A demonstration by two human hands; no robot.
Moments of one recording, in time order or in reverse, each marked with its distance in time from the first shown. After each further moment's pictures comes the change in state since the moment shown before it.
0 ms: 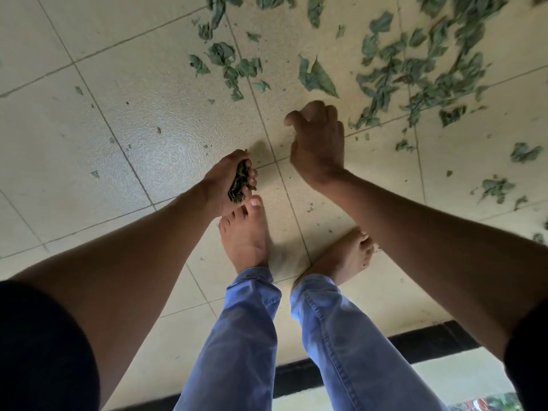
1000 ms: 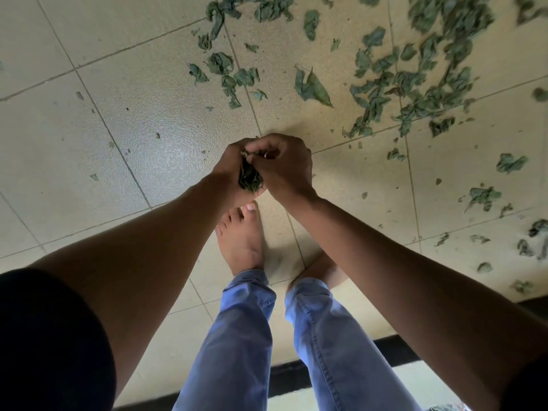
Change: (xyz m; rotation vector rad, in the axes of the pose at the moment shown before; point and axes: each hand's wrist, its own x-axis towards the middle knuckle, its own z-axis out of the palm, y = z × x) left_hand -0.010 -0.098 0.037 0.317 0.666 0.275; right_hand -0.024 -0.061 -0.030 0.901 -0.086 0.350
